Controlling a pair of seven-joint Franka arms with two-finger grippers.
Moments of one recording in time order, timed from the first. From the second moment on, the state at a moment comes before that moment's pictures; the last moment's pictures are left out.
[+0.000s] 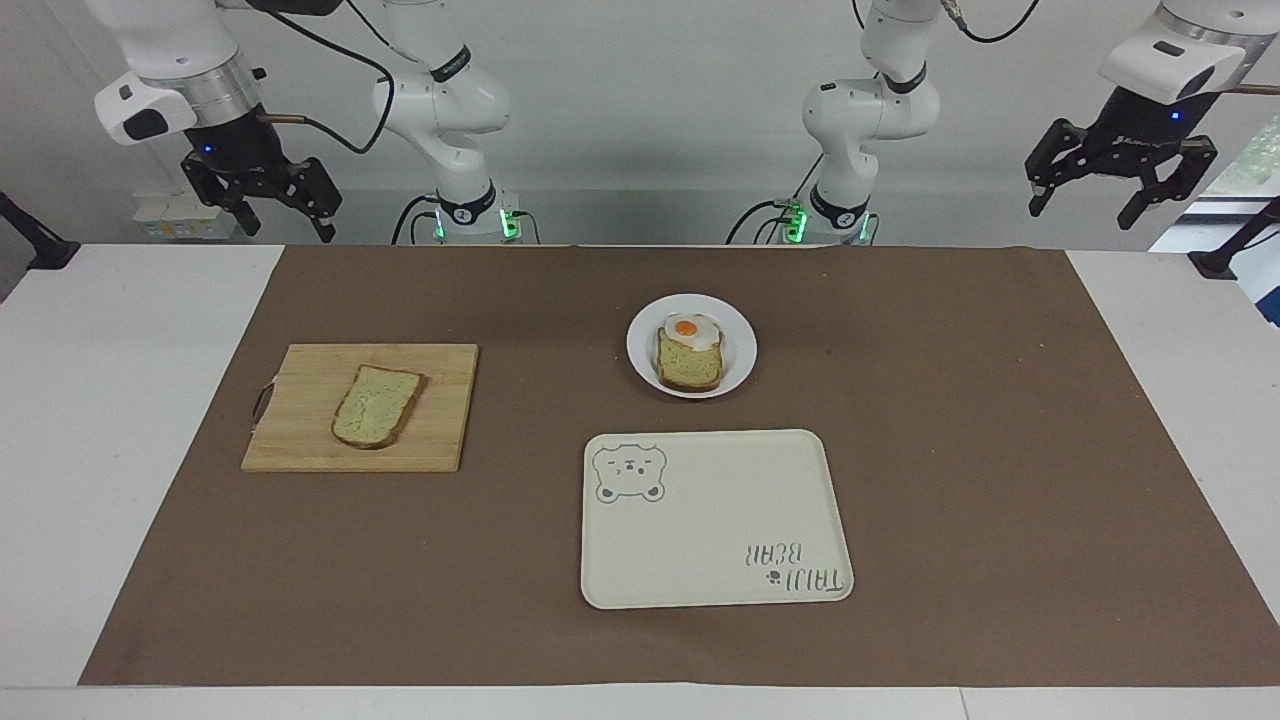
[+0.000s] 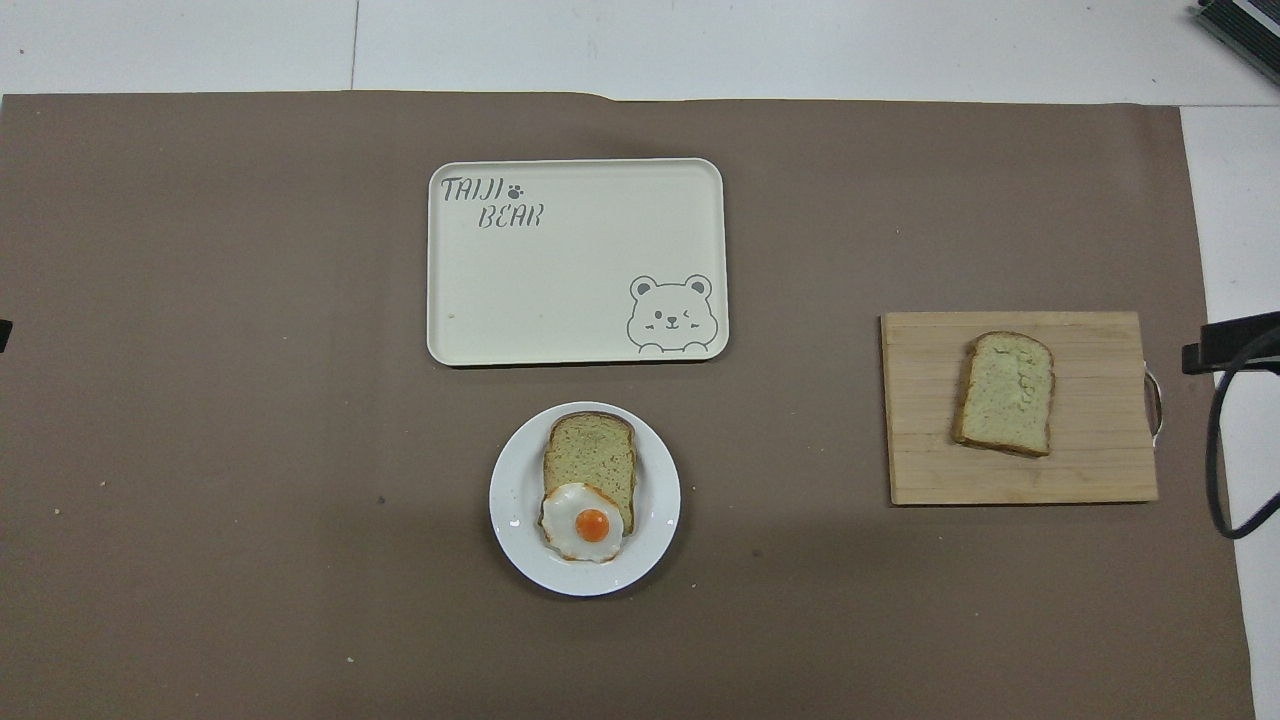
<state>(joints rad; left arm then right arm) -0.03 0.00 0.02 -1.33 0.00 1.40 0.31 -0.01 -0.10 -0.08 -1.60 -0.01 1.52 0.05</state>
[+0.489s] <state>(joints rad) -0.03 0.00 0.02 -1.33 0.00 1.40 0.31 -0.01 -0.10 -0.09 -1.60 -0.01 1.51 0.05</state>
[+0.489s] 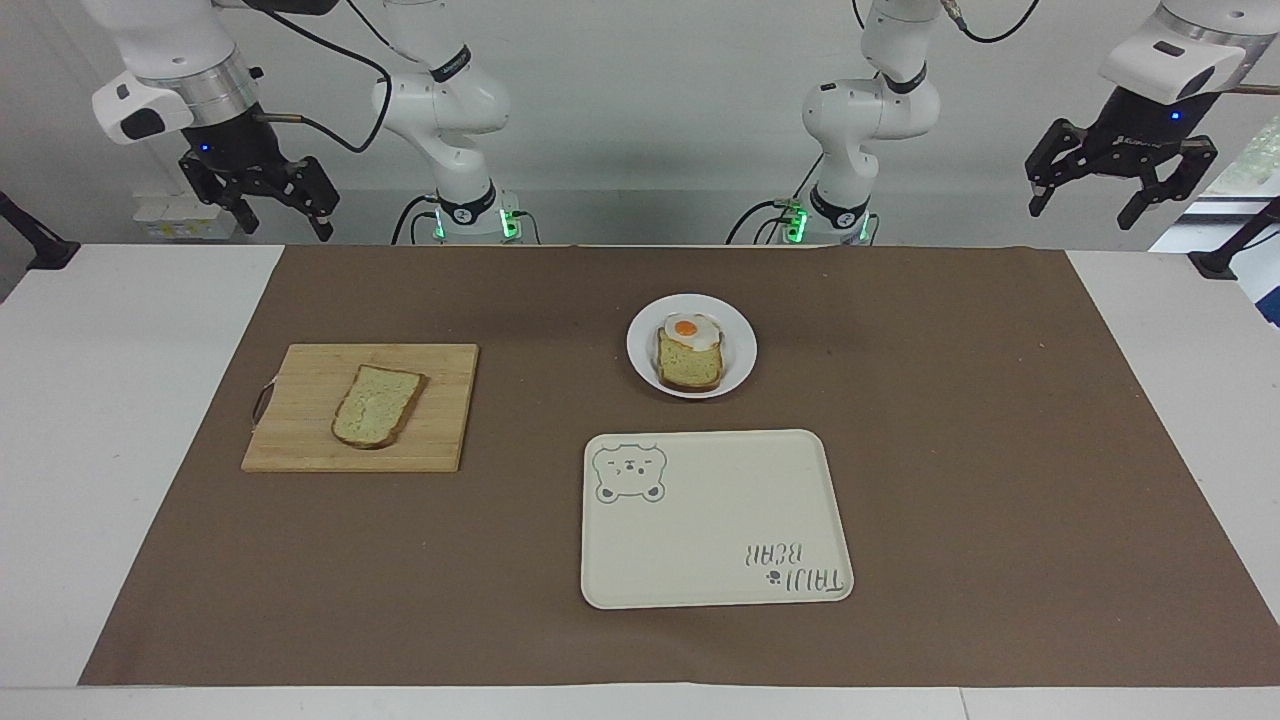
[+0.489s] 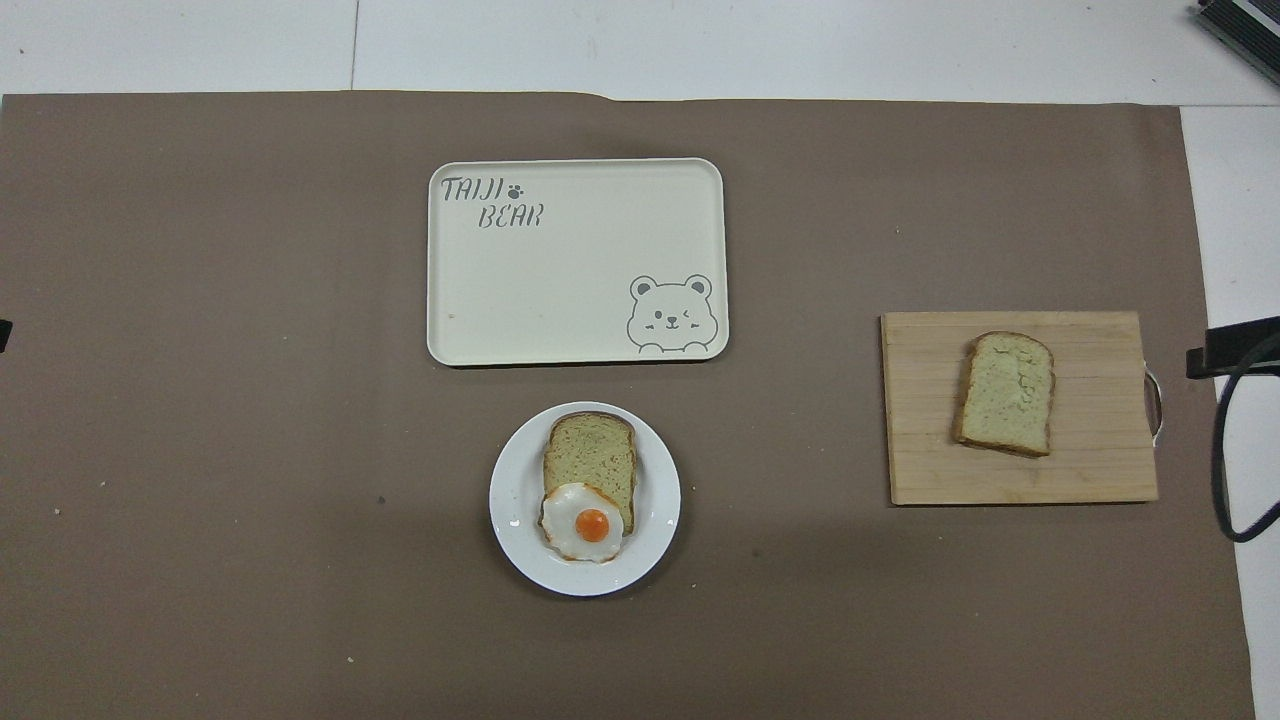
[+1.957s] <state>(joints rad) -0.03 0.00 0.02 -1.33 0.00 1.40 0.31 -0.01 -0.10 -0.09 -1.61 -0.01 1.50 0.05</state>
